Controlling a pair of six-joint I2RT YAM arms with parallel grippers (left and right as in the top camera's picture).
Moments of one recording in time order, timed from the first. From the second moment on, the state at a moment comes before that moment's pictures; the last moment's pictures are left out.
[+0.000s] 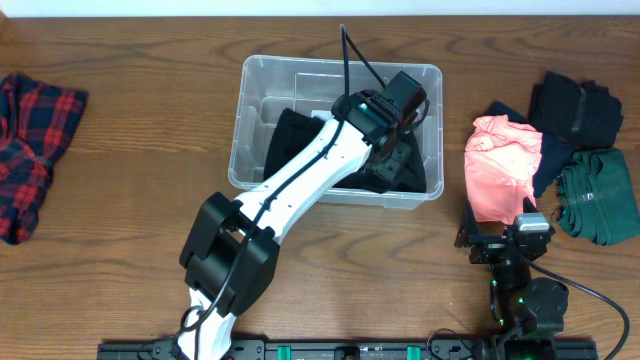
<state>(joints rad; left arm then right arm) -0.74 2.06 1.81 -1.01 0.04 -0.17 0.02 0.02 0.01 -0.07 -0.03 0.04</state>
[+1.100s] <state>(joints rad) -0.64 1.72 1.85 -1.04 0.01 -0.18 0.02 0.02 0.01 -0.07 -0.03 0.04</state>
